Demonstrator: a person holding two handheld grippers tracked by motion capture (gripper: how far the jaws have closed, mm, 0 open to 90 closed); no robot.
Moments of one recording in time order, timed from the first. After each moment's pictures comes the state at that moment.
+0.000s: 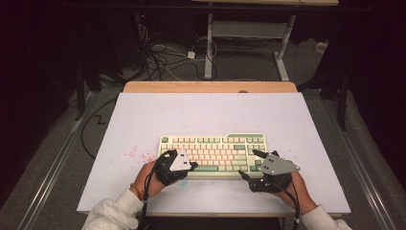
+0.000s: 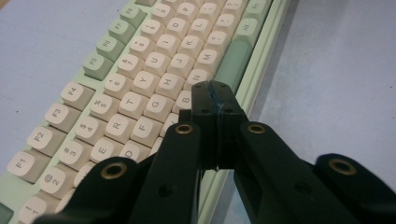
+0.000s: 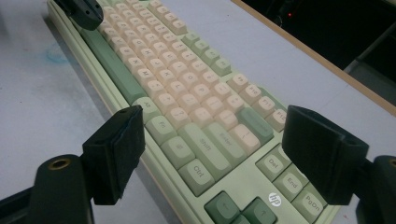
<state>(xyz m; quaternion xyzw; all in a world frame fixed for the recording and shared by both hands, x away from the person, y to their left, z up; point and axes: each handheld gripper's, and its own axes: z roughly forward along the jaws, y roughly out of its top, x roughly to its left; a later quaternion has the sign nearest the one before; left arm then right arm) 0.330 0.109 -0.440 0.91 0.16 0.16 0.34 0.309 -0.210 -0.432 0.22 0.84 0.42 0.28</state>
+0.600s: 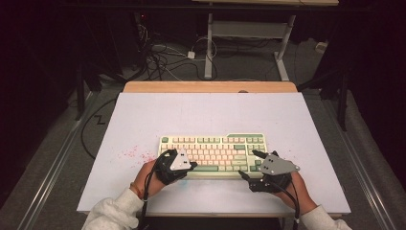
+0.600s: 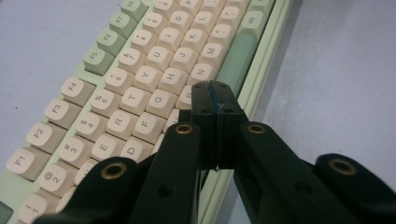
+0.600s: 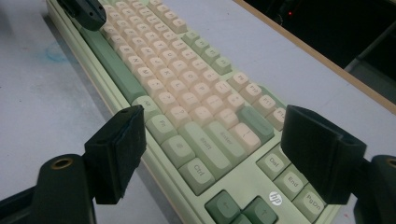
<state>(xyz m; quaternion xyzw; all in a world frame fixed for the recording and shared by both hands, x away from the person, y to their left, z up) 0.333 0.111 -0.442 0.91 0.16 0.16 0.34 0.309 -0.209 -0.433 0.22 0.84 0.41 0.28</state>
